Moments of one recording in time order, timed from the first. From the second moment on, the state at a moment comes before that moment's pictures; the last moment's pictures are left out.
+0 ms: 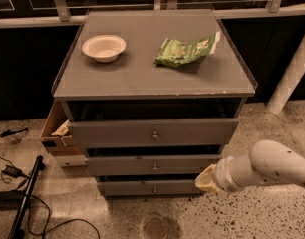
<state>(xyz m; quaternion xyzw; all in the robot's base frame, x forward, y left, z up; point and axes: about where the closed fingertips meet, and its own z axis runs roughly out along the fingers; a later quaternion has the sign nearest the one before) 0.456 -0.183 0.561 -0.55 0.78 0.15 0.25</state>
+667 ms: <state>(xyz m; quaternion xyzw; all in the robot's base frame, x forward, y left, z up) 0.453 -0.184 0.538 -0.55 0.78 0.14 0.25</state>
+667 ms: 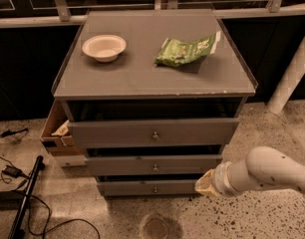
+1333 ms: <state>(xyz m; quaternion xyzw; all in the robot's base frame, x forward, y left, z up) 0.462 -0.169 0.428 -0.54 0.78 0.17 0.26</state>
